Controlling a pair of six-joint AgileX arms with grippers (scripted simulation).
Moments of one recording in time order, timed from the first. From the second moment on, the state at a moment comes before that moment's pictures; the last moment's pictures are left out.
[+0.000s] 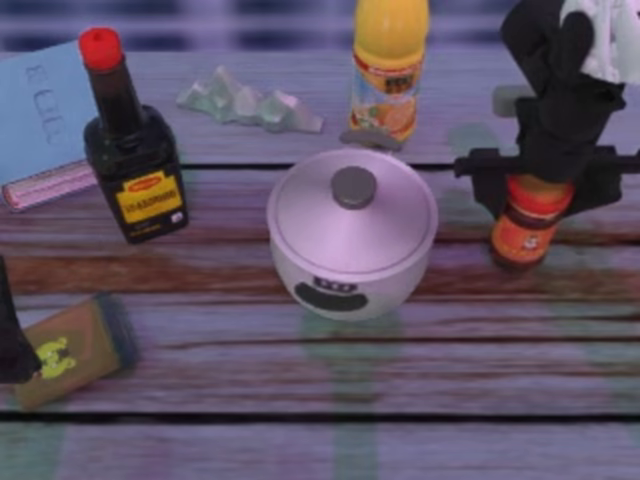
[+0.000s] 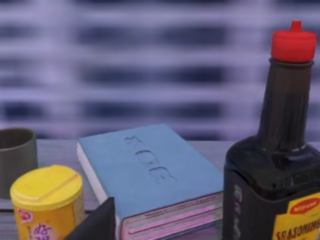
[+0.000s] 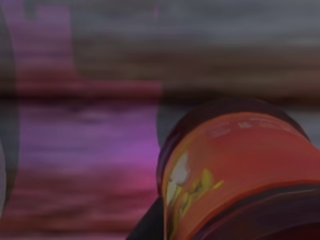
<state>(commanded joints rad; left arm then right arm) 0.00 0.00 0.00 0.00 0.00 0.00 0.29 2.18 1.67 -0.96 0.05 0.30</state>
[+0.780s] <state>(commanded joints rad) 0.00 0.00 0.00 0.00 0.00 0.00 0.29 2.19 1.65 -0.94 0.05 0.30</state>
